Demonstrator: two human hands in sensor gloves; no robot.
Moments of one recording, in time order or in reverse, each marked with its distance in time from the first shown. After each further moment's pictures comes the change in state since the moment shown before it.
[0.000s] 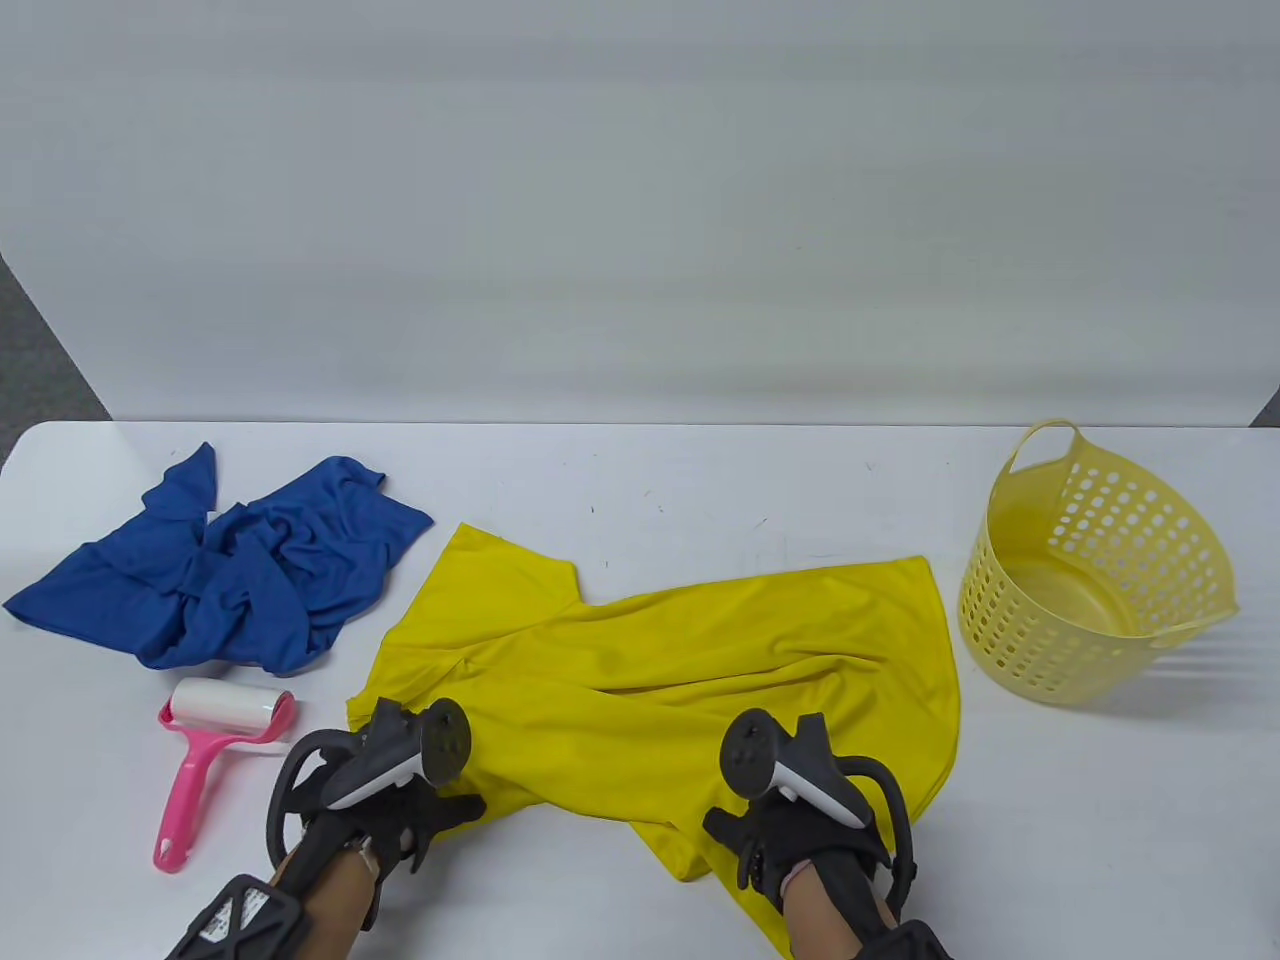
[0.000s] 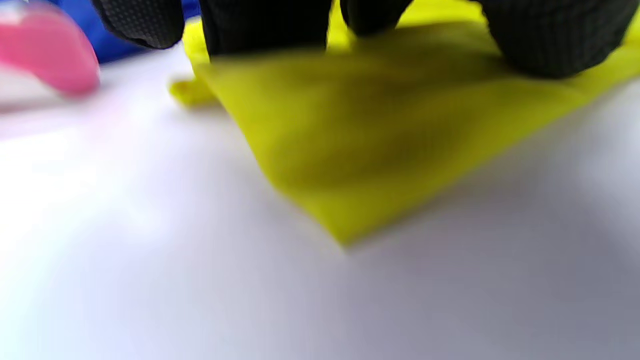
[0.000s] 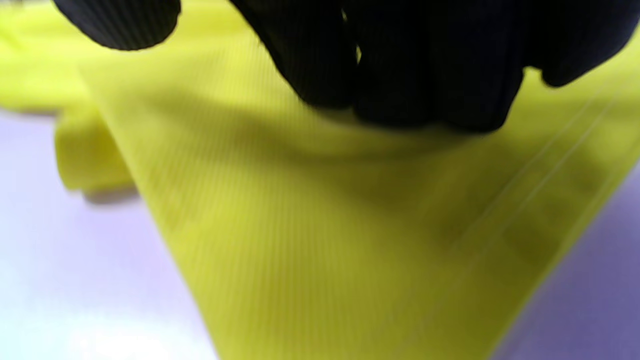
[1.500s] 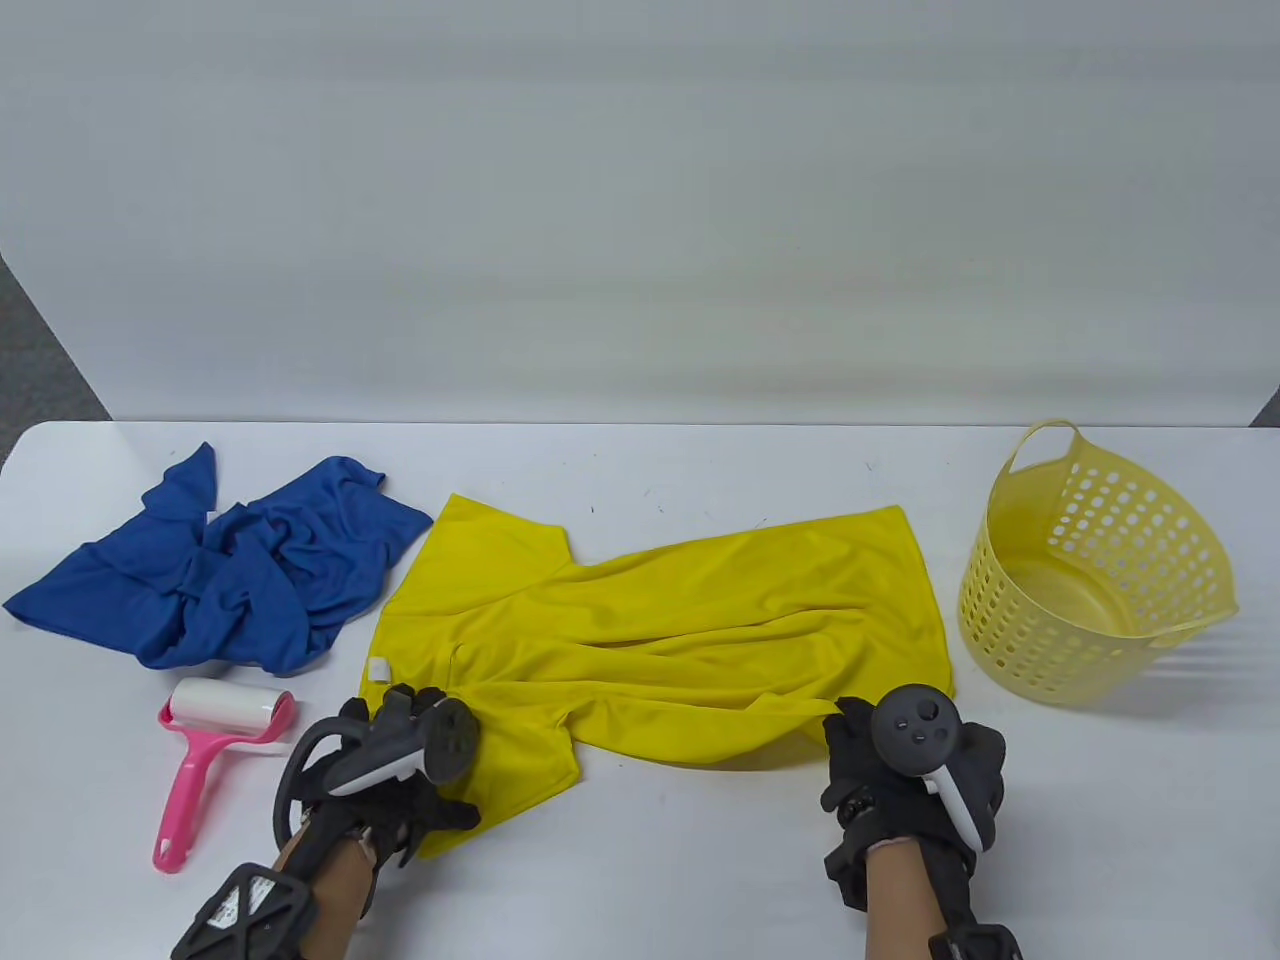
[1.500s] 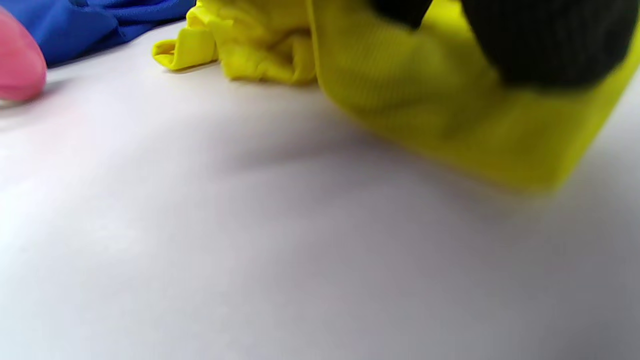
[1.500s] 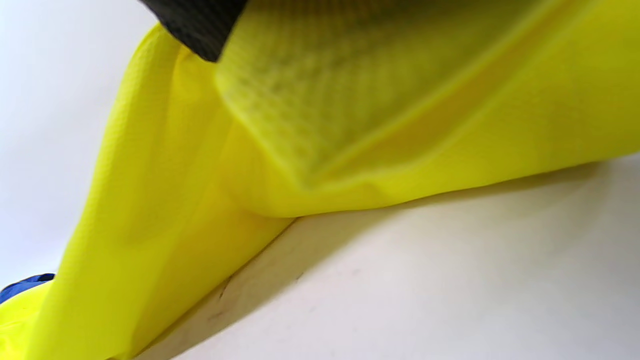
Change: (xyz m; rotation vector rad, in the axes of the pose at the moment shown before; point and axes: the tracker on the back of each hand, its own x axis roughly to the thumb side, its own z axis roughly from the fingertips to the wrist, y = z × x) left_hand 0.003 0.009 -0.001 0.172 -0.118 -0.086; right_hand -0.106 -0.020 -0.002 -0.538 0.086 -0.541
